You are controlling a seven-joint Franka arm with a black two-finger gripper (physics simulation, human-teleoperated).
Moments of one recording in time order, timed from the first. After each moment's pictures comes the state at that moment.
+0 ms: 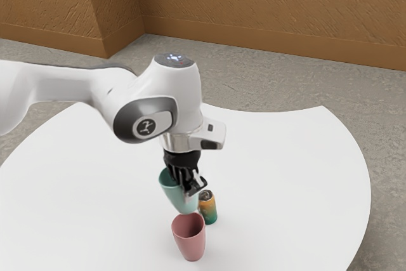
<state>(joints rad) -0.33 -0.07 -0.15 -2.18 0.02 2.04 -0.09</state>
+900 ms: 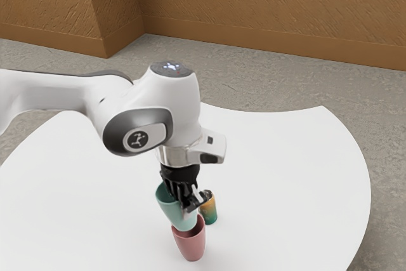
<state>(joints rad) -0.43 -0.15 -0.13 -2.24 -0.02 2.02 -0.17</state>
